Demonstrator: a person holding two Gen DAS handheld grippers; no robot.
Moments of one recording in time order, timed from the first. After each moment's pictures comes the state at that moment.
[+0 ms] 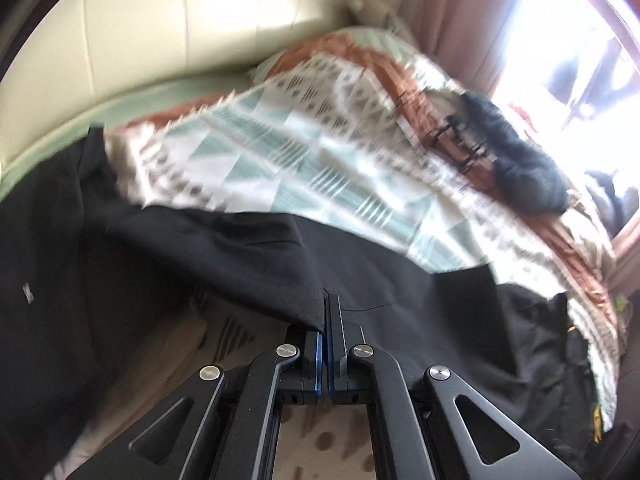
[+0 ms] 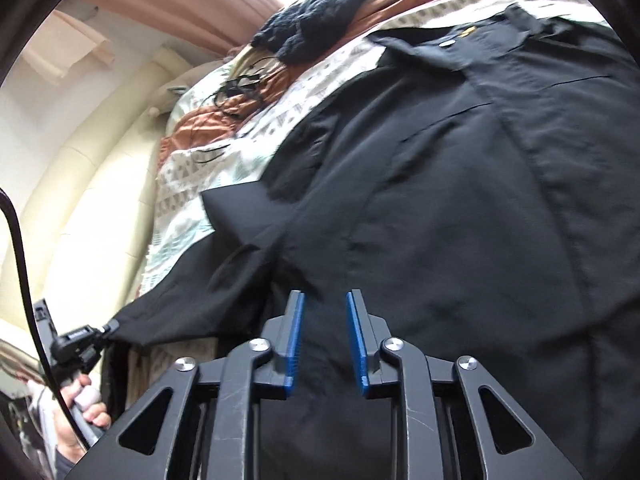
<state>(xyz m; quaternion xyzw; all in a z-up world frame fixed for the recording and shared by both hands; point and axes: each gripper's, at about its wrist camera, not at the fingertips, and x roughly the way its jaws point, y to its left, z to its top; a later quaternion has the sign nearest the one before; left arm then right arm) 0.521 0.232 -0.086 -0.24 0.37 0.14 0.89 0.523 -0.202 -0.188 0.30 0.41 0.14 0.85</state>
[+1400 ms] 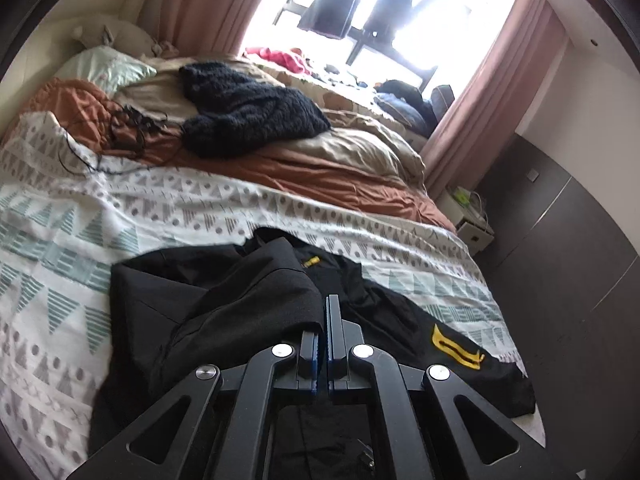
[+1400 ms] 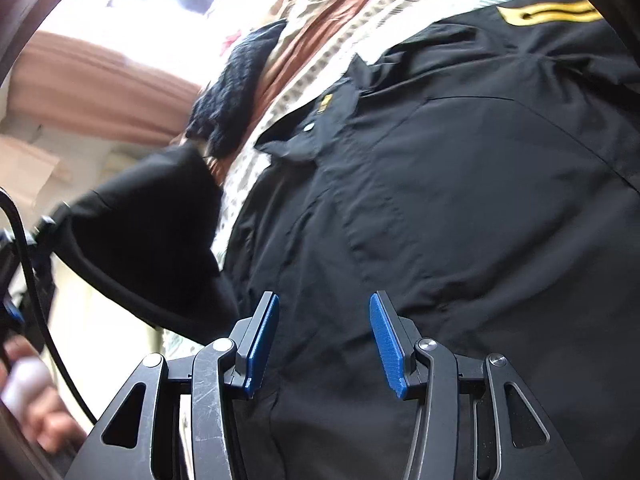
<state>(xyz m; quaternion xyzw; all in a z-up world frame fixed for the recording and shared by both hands) 0.569 -0.147 0.017 -0.17 0.37 -0.21 0.89 0.452 -0.363 -0.151 0.44 0.38 0.02 0.81</state>
